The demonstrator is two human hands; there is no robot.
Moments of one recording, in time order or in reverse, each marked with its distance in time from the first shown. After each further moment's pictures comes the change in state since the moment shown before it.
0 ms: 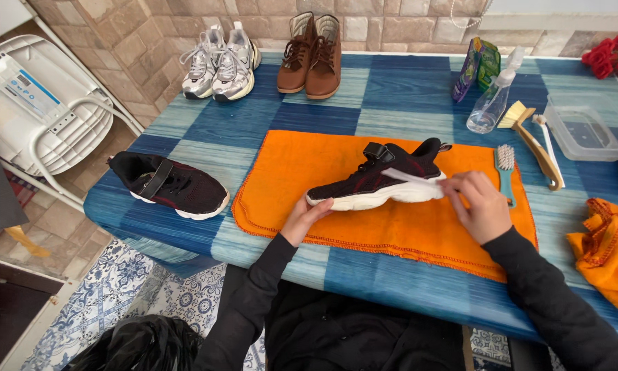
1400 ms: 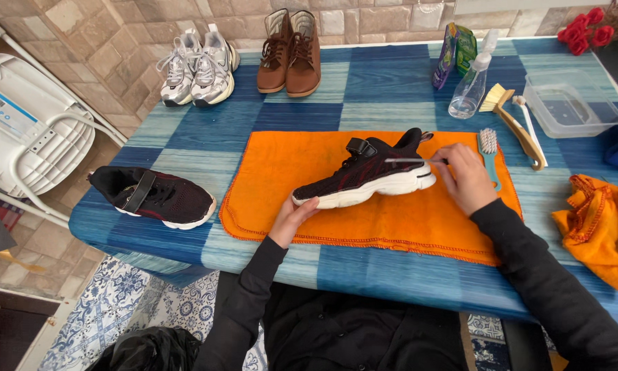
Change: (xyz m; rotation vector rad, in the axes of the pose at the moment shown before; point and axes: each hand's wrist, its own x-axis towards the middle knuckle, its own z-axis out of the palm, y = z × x) left_hand 0.004 -0.013 -0.002 0.000 0.054 -0.002; right_hand -0.003 0.047 0.026 0.018 0.050 0.117
